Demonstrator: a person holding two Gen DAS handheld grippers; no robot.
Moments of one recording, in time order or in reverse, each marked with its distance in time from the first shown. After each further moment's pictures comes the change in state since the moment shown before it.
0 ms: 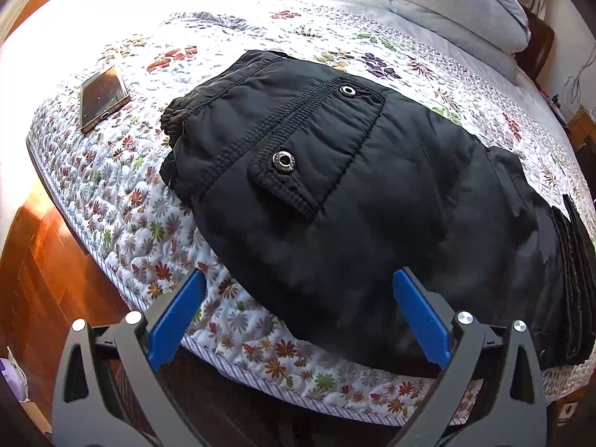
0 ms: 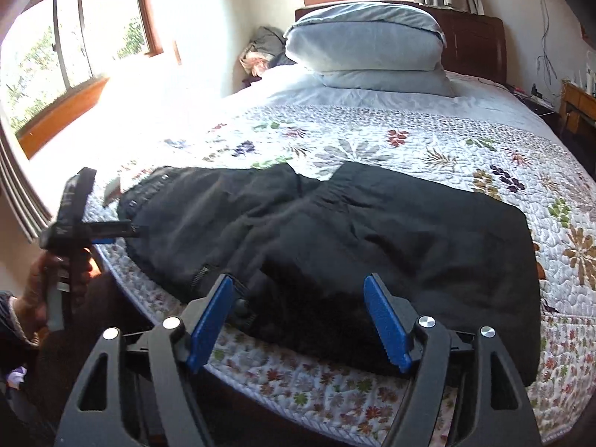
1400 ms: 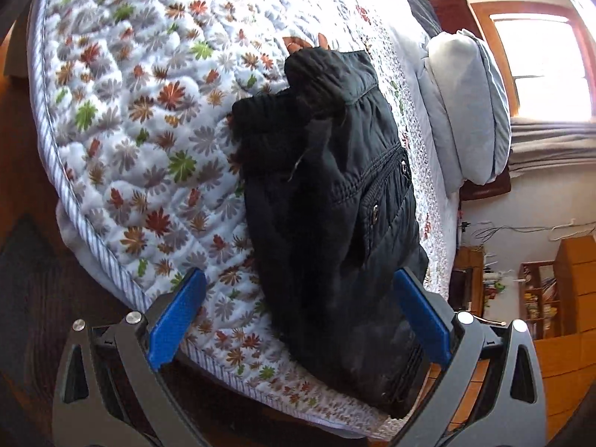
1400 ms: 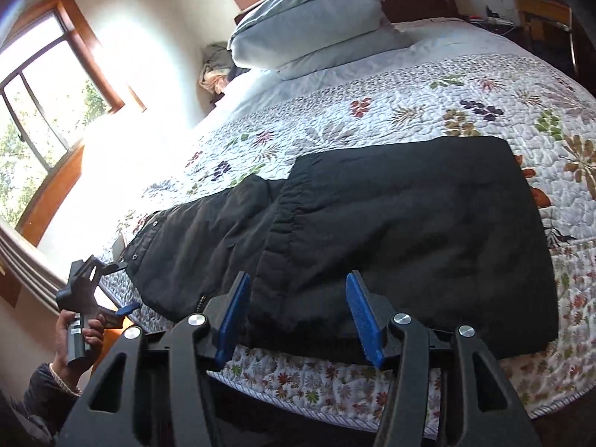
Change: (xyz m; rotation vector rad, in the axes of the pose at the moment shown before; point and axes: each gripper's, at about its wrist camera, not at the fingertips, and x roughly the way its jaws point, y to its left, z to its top) left arm 0.033 0.114 -0.008 -0.633 0.155 -0.617; right arm -0.006 -0.070 -0.011 0.319 0.041 -0.005
